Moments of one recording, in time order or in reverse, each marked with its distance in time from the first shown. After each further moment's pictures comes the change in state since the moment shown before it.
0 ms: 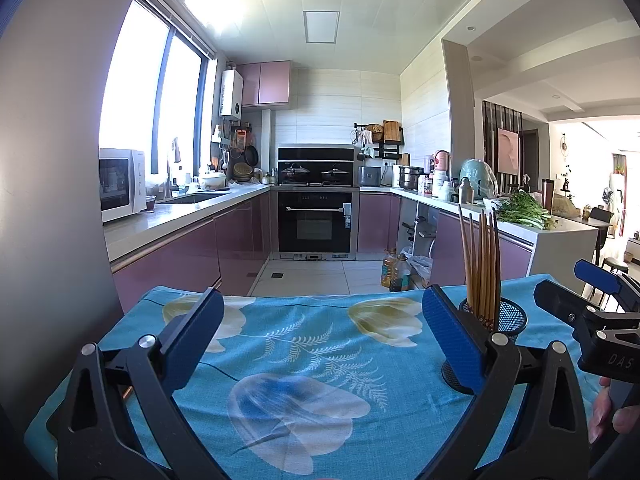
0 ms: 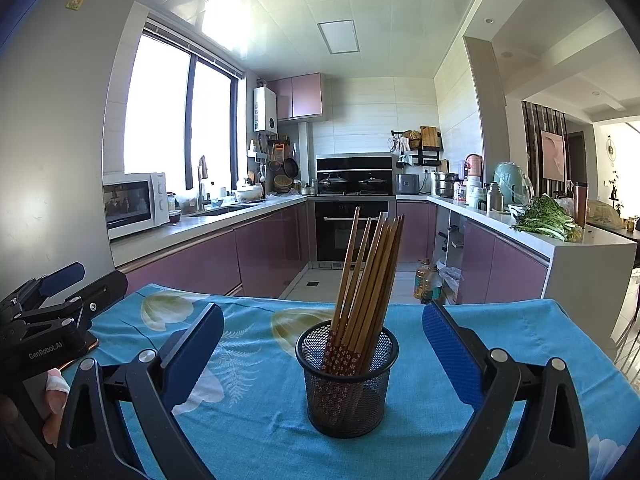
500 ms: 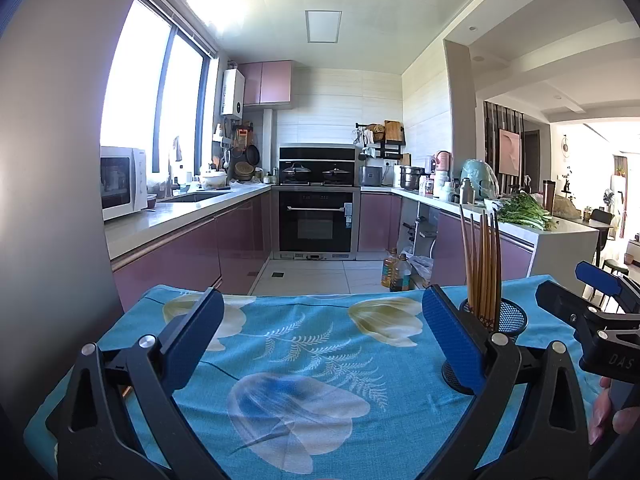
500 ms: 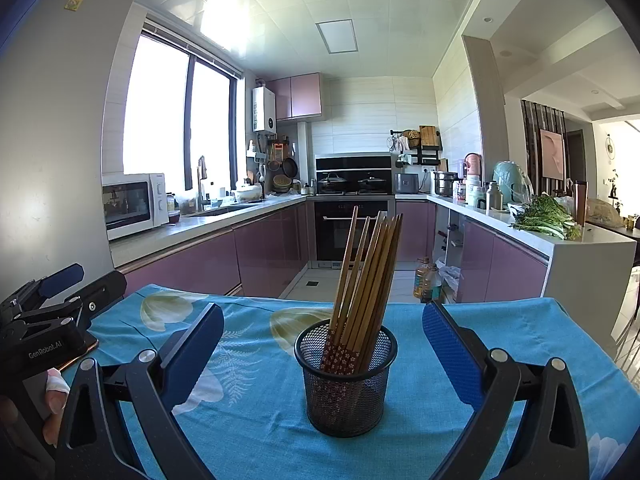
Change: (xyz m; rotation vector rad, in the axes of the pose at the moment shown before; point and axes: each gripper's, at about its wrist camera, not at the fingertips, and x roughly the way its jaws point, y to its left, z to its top) left arm 0.000 0.000 0.000 -0.002 0.001 0.001; right arm 0.000 -0.001 0.001 0.004 -0.001 -0.003
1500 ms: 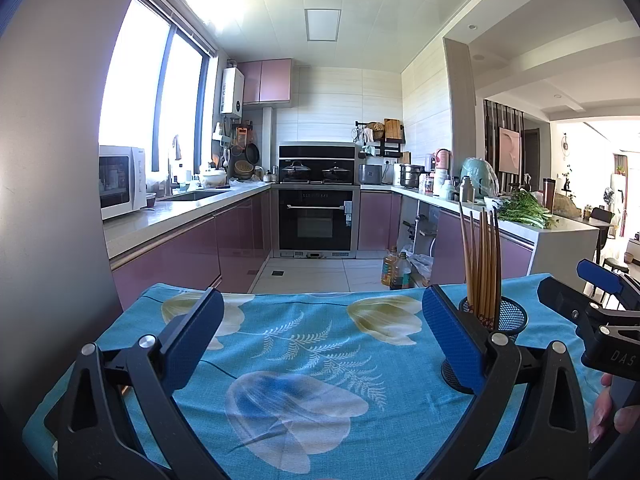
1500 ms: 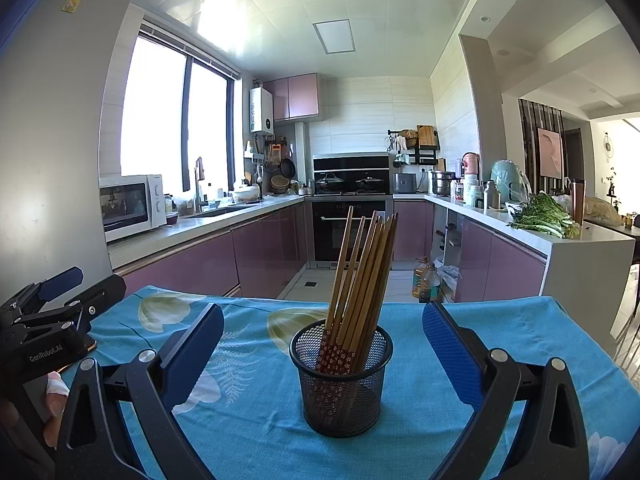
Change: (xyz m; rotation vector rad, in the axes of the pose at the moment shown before) left arm 0.000 0.000 0.000 -0.001 0.000 -0.001; right arm 0.000 0.001 -0.003 0.006 -0.001 -0.007
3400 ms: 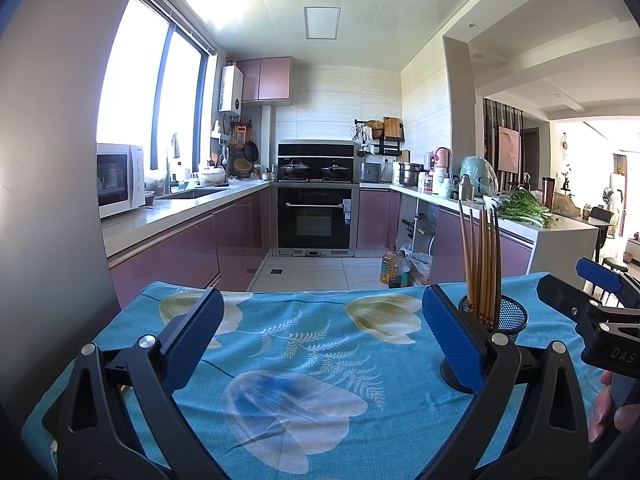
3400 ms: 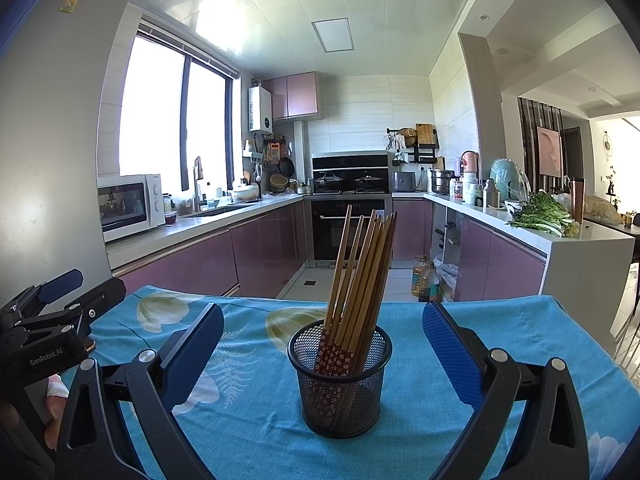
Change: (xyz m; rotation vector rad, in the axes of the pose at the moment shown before) left arm 0.001 -0.001 -0.001 0.001 0.002 0.001; right arm 0.004 0.001 0.000 0.005 0.004 -0.006
